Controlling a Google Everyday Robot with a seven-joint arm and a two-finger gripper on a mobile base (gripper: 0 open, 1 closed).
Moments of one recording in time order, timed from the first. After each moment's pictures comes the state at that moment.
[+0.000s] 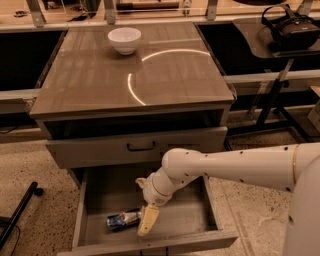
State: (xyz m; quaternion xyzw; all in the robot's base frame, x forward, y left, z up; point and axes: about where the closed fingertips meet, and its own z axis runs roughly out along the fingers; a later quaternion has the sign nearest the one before) arm 0.453 0.069 0.515 -0.70 0.64 0.24 0.18
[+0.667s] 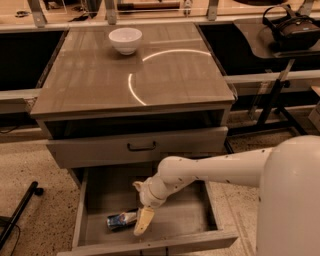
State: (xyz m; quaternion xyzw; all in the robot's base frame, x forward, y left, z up) arm 0.474 0.086 0.457 -0.70 0.64 0.25 0.20
